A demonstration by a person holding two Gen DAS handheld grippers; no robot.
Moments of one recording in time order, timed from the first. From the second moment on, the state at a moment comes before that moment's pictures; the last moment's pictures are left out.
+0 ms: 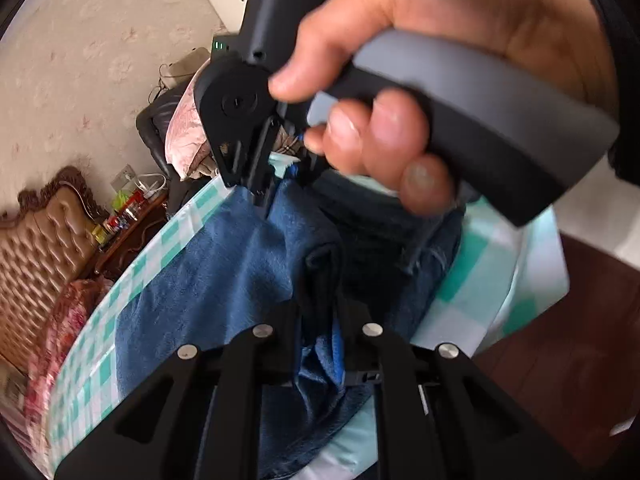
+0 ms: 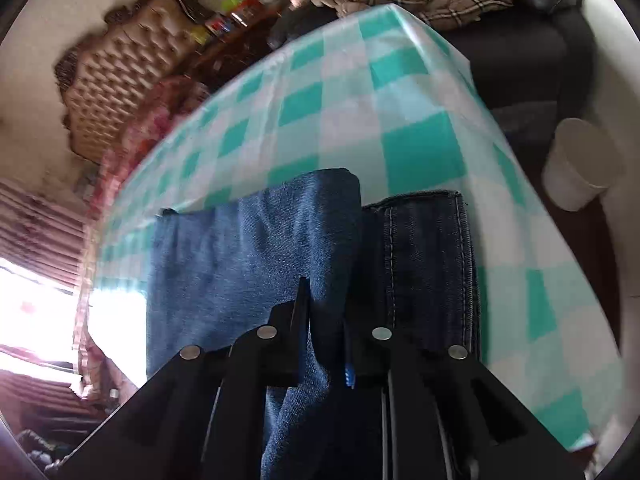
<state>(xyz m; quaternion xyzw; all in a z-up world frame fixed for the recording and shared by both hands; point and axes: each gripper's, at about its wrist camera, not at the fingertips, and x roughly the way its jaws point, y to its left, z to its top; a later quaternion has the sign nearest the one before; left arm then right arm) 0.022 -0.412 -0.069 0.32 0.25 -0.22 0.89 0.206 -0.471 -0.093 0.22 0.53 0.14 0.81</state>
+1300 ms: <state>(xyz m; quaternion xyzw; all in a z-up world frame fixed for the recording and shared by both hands) 0.256 -0.424 -0.061 0.09 0.44 -0.38 0.81 0.082 -0.451 -0.105 0.04 0.42 -0.10 0.90</state>
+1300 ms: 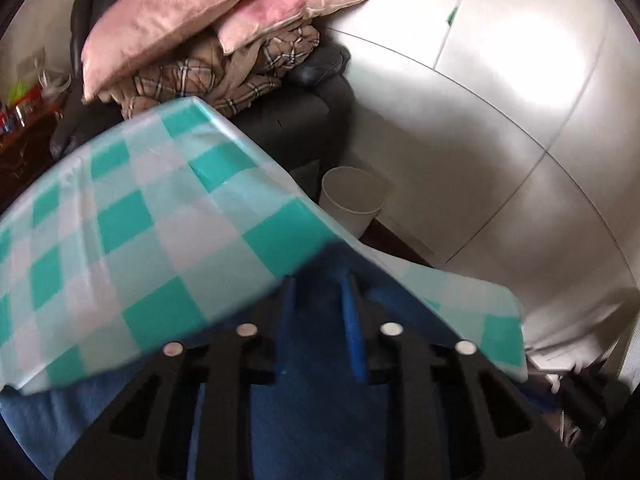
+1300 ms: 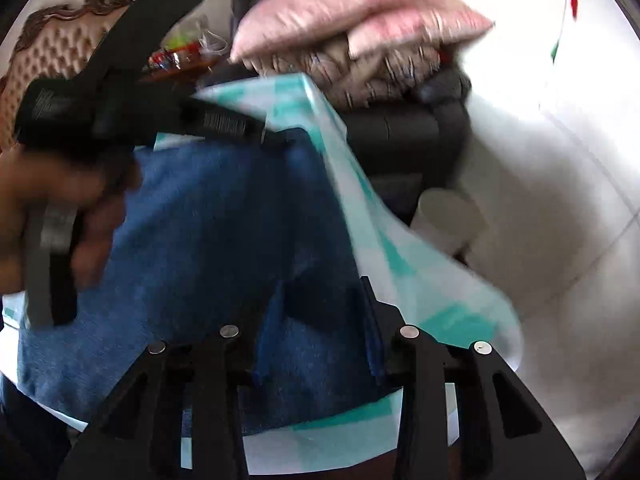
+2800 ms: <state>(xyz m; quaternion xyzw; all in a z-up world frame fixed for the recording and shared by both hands) 0.116 -0.256 -0.058 0.06 0.46 -0.24 0.86 0.083 -0.435 -0.091 0.02 0.43 -0.13 0.89</state>
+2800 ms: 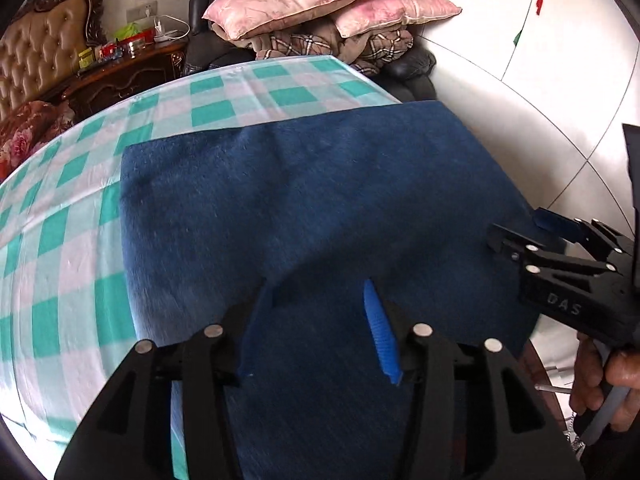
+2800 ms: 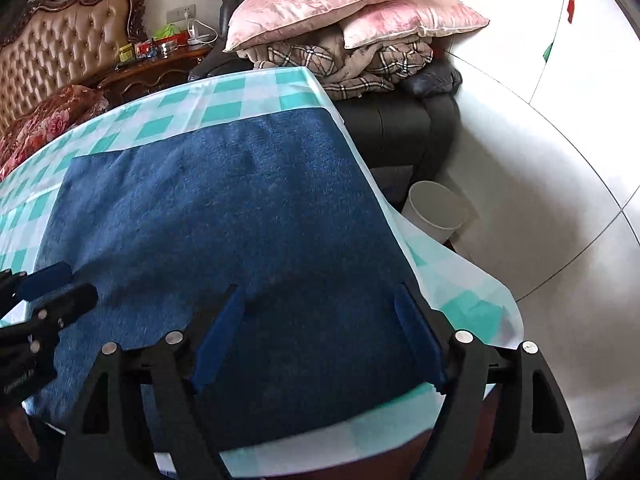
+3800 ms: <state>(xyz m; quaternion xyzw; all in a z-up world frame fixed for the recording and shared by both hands) 0.075 -0.243 -0.052 0.05 0.46 -0.24 0.85 0.051 -0.425 -0.087 0.01 0.44 -0.14 0.89</state>
